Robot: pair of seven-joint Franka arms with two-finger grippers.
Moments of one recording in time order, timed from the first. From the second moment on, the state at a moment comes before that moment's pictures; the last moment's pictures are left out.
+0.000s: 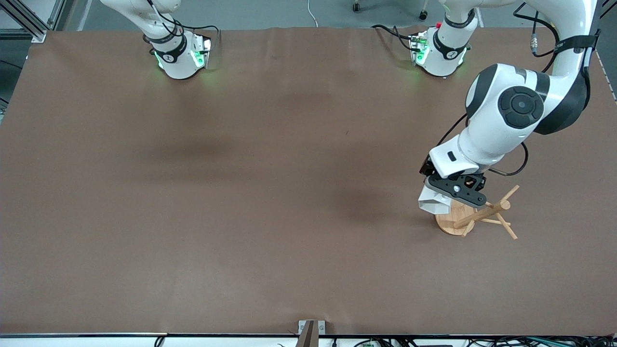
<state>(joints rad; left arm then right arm) 0.00 0.24 -0.32 -1.79 0.10 2.09 0.14 -0.13 0.04 -0.08 -1.32 -0.02 1.36 -0.09</state>
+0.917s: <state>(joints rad) 0.00 0.20 -0.29 -1.87 0.10 2.10 0.22 -0.12 0.03 -0.07 -1.41 0.00 1.42 0.01</state>
